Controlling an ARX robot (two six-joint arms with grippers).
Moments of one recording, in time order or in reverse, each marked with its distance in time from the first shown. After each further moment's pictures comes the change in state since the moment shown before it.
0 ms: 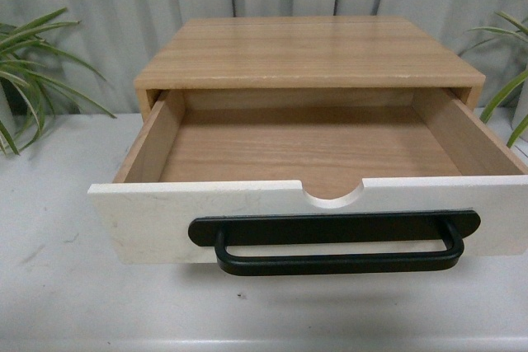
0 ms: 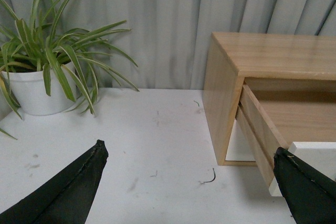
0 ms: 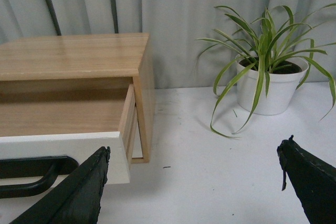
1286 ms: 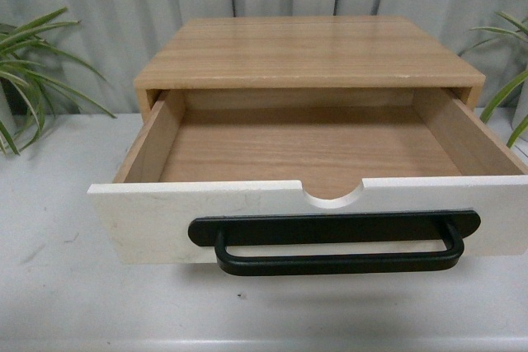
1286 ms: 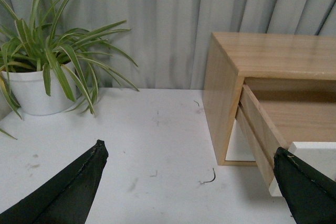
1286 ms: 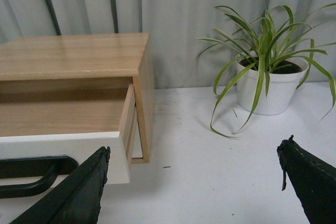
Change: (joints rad) left arm 0.000 0.000 0.000 0.000 0.000 0.000; right arm 0.000 0.000 0.000 0.000 0.000 0.000
